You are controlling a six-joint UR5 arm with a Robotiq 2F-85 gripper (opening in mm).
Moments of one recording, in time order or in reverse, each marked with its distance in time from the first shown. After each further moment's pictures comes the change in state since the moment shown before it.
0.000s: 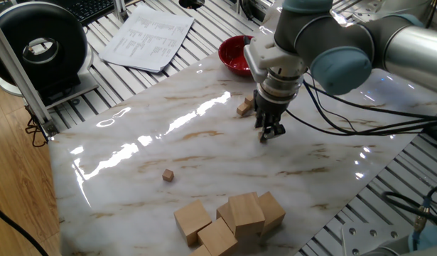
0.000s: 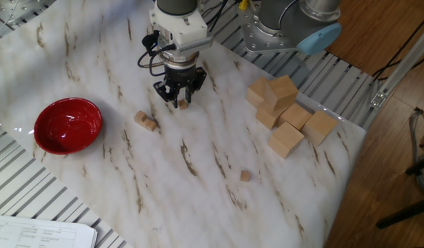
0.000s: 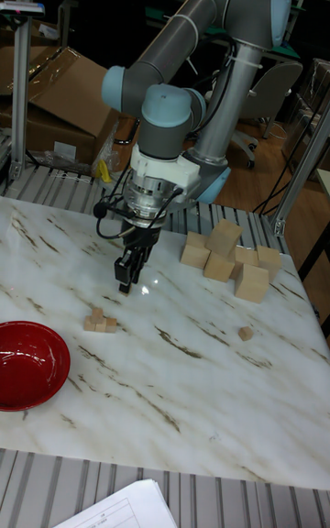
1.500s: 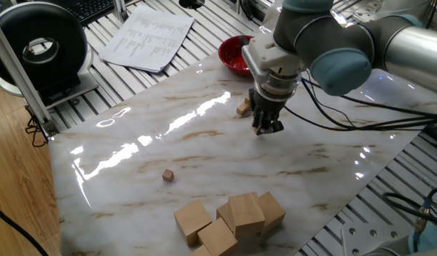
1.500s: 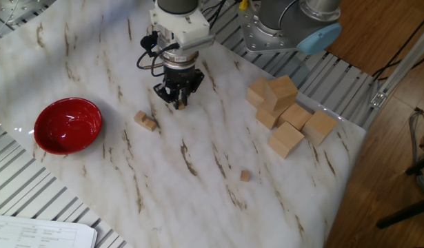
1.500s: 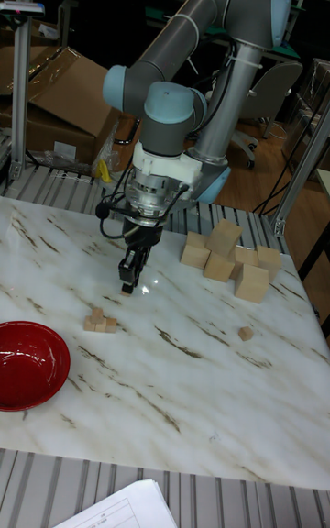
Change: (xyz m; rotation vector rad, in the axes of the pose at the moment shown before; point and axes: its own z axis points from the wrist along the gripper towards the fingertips) arm -0.009 -0.011 -0.010 0.039 -0.001 -0.151
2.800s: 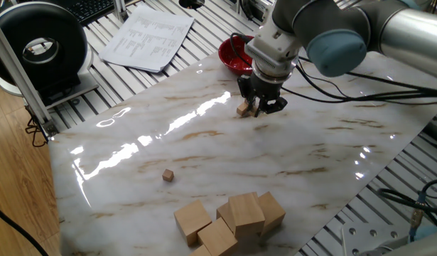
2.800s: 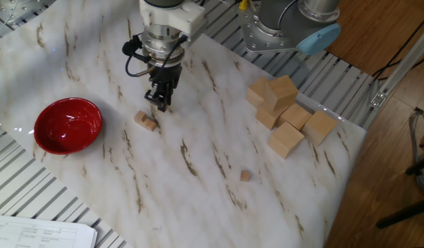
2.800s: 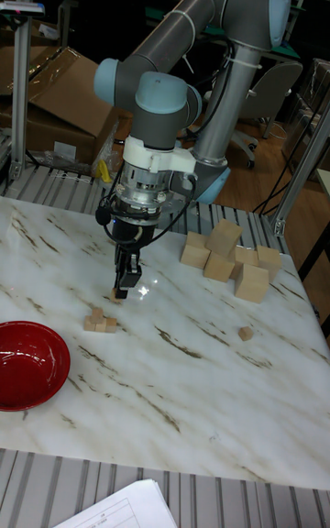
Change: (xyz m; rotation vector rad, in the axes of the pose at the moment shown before) arm 0.010 -0.045 -0.013 0.041 -0.002 -0.468
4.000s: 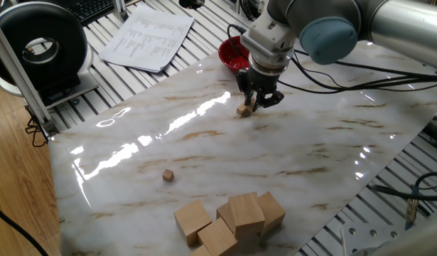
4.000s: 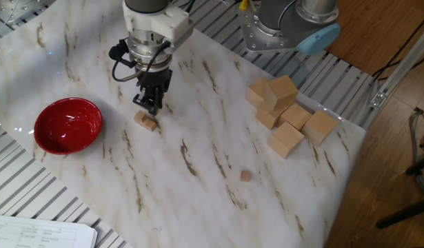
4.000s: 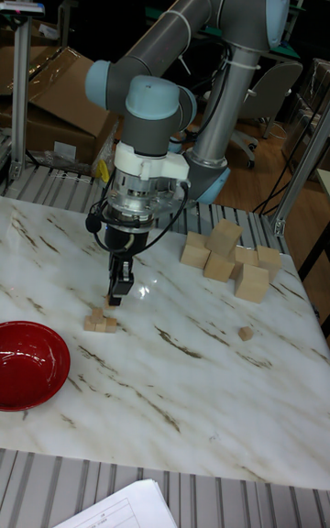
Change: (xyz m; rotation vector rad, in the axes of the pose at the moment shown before) arm 0.012 -0.015 0.006 -0.018 -0.010 0.027
